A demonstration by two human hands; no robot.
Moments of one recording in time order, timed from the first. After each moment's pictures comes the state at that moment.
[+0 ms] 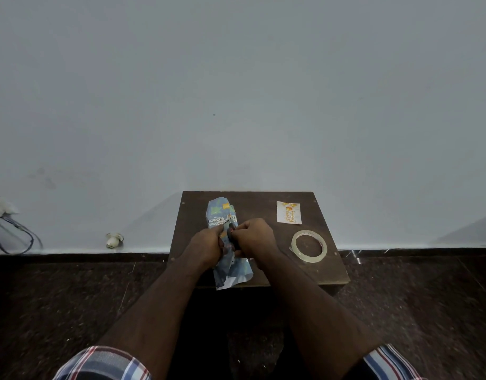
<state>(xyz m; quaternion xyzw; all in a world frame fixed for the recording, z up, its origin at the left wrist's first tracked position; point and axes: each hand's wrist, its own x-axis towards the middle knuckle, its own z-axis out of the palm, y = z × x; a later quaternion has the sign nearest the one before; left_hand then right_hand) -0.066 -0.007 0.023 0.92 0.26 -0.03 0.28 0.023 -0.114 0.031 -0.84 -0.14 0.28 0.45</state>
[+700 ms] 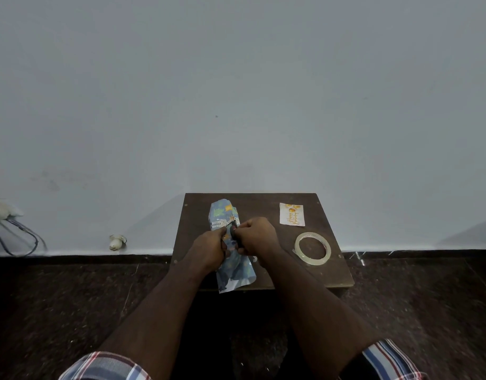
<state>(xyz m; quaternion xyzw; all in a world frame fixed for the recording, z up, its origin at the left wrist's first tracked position) -0.064 -0.002 0.014 0.93 0.25 -0.03 0.28 0.031 -0.108 0.029 -0.84 -0.16 0.27 0.44</state>
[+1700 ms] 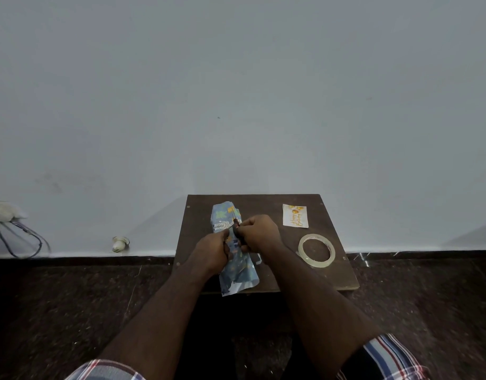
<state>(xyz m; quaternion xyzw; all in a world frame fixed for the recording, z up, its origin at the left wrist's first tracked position) -0.064 -0.002 0.015 0.93 0.24 -0.03 0.27 0.042 -0.103 0.026 -0.83 -0.16 0.26 0.46</state>
